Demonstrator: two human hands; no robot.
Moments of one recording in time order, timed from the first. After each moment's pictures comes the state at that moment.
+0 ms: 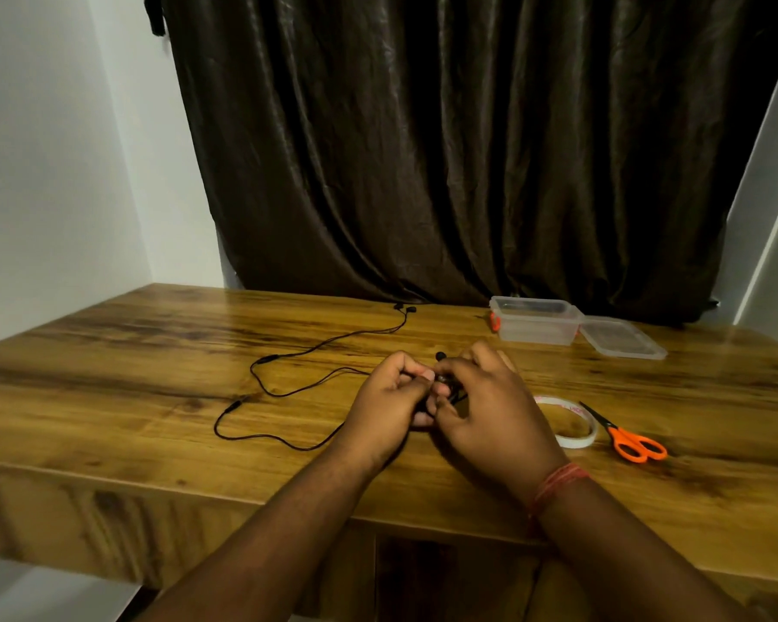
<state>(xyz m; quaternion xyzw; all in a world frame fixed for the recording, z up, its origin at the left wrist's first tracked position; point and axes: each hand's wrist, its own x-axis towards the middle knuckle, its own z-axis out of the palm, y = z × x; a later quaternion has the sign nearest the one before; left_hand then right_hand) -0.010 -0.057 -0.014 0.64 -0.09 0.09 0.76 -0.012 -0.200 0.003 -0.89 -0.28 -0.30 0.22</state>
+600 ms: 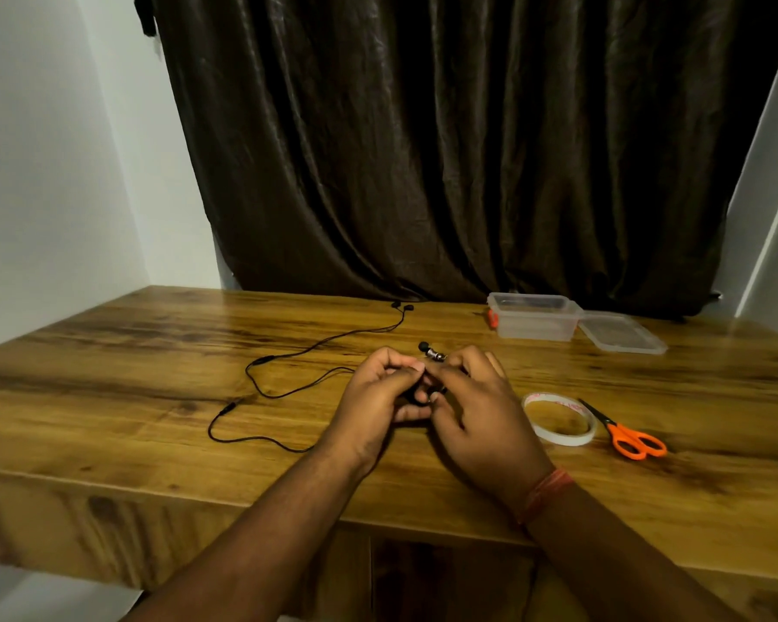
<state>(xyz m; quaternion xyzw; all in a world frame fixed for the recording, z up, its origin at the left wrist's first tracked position) -0.006 -0.048 -0.014 0.58 -0.10 0.08 0.80 -0.012 -0.198 -0.007 -0.85 -0.32 -0.32 0.28</state>
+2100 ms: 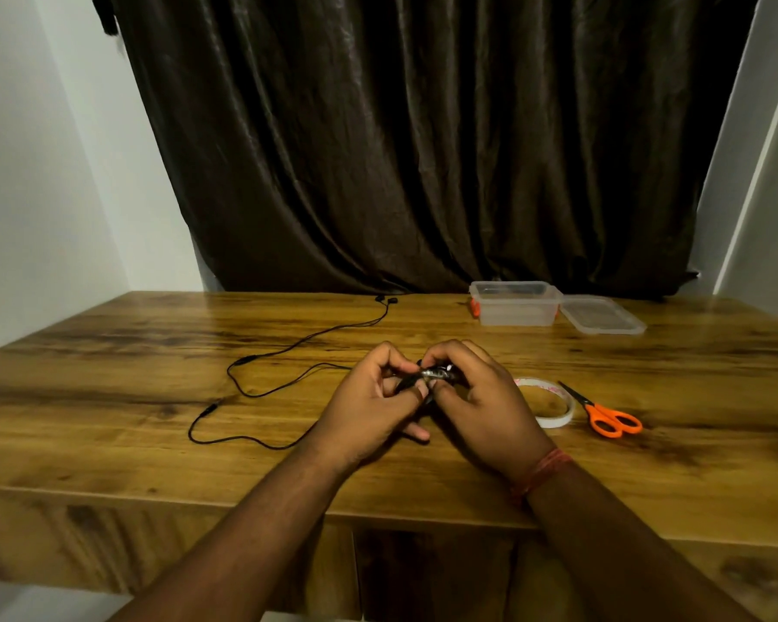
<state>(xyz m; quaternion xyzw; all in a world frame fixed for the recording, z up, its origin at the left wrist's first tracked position) -0.017 -0.059 -0.017 0.65 -0.17 0.05 0.74 -0.003 -0.220 -0.010 -0.80 -0.31 -0.23 0.46</state>
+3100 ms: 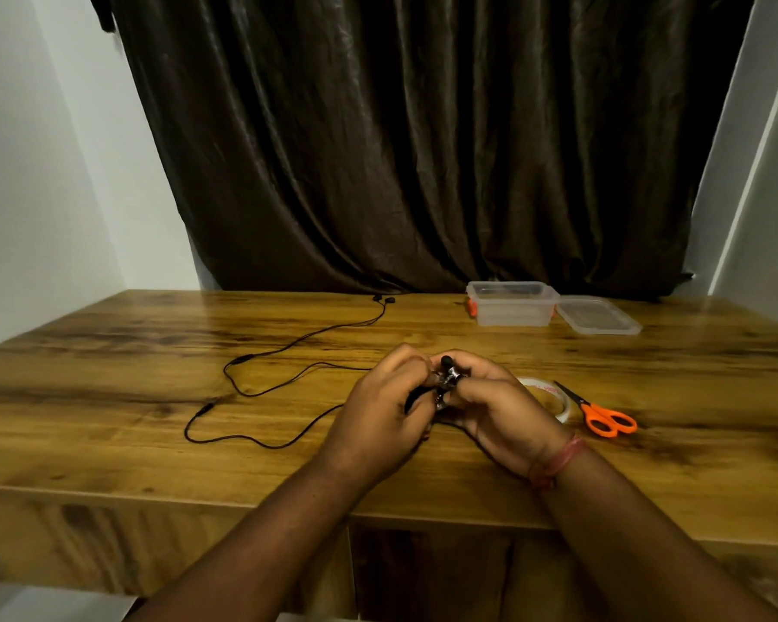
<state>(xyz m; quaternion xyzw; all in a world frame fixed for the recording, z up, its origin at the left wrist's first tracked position) -0.029 -0.070 -0.014 0.81 -0.30 0.36 0.34 0.000 -0.230 -0.006 -0.55 -0.26 0.15 0.78</state>
